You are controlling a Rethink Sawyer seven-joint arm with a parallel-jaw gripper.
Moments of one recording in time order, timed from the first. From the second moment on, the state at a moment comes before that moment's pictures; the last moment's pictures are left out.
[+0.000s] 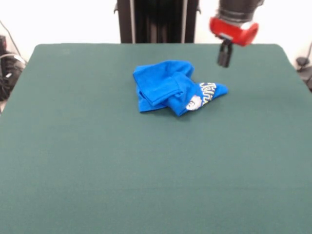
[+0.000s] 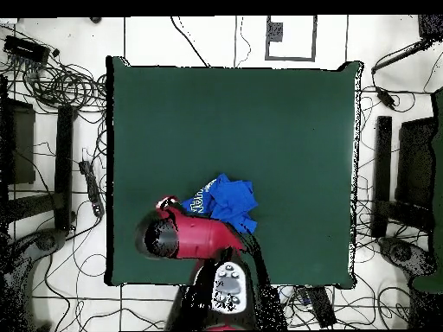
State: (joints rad) arm 0.07 -0.62 -0.09 1.93 0.05 0.23 2.56
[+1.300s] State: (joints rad) arm 0.00 -0.49 -0.07 1.90 -0.12 0.23 2.56
